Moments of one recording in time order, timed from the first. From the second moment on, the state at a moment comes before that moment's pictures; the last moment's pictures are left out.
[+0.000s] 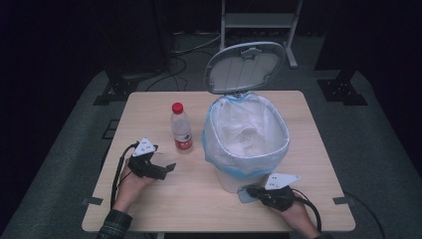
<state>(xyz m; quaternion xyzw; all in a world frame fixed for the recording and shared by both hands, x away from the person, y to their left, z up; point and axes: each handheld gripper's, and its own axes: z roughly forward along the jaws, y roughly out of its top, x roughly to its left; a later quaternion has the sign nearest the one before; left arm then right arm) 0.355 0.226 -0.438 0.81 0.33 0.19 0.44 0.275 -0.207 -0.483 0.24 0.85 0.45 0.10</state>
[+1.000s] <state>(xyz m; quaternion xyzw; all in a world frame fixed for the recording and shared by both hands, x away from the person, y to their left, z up) 0.403 0.208 -0.423 0.79 0.31 0.20 0.49 0.277 -0.208 -0.483 0.24 0.85 0.45 0.09</state>
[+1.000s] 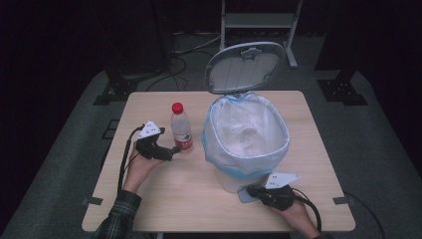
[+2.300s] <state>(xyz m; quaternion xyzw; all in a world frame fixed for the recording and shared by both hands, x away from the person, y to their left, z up) 0.435 0.185 -0.456 0.80 0.31 0.18 0.48 0.277 -0.208 -0.483 0.24 0.85 0.45 0.09</state>
